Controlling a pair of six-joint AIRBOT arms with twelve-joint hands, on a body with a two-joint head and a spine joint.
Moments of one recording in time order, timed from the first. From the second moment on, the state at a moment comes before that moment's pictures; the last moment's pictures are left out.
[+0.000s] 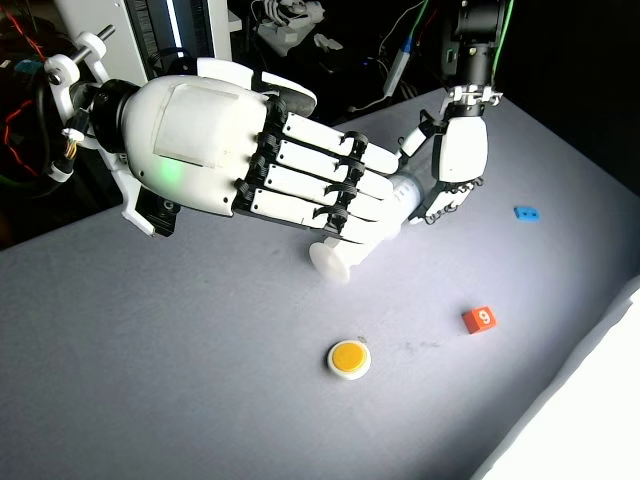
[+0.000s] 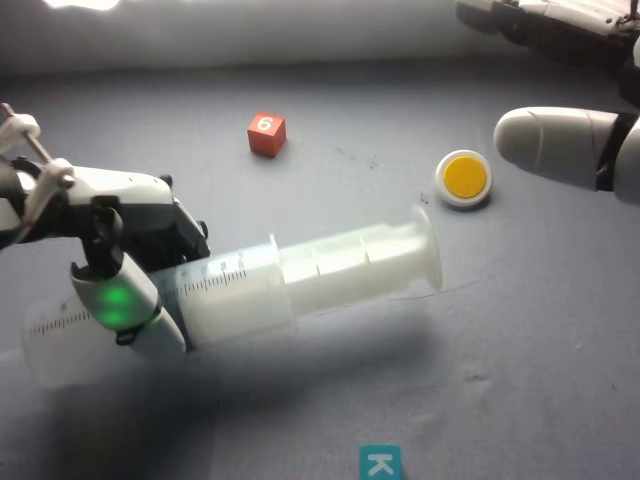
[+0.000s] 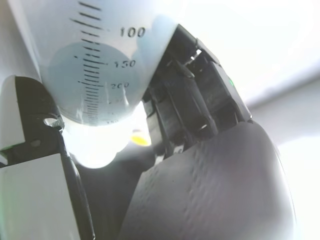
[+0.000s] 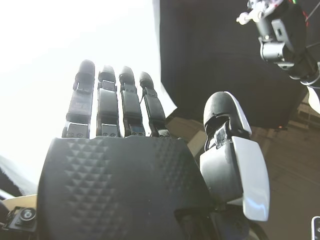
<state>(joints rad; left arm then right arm) 0.48 -0.87 0.98 0.36 0.33 0.11 -0.55 -0.69 0.68 0.18 0.81 -0.77</state>
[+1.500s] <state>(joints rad) 0.23 -0.75 0.92 0.29 0.28 0.14 -0.51 -1.00 0.68 0.65 0.99 -0.63</state>
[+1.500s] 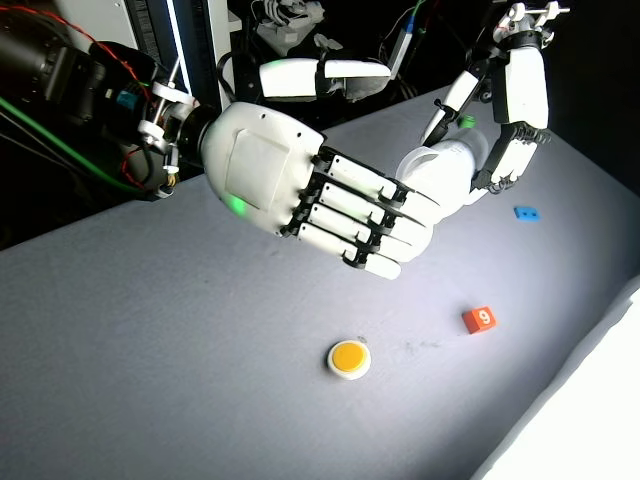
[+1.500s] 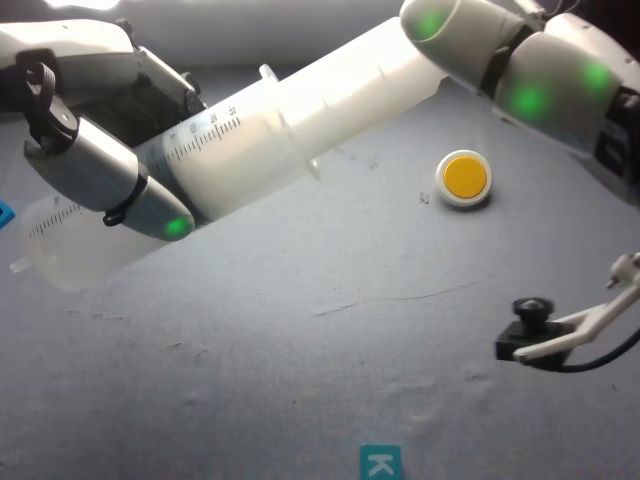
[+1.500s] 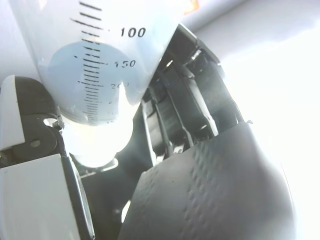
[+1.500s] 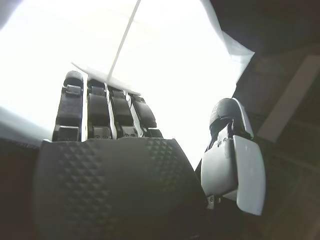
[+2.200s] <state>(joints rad) 0.22 -0.74 0.92 0.32 0.35 0.15 -0.57 -1.18 0.69 0.69 1.08 -0.69</state>
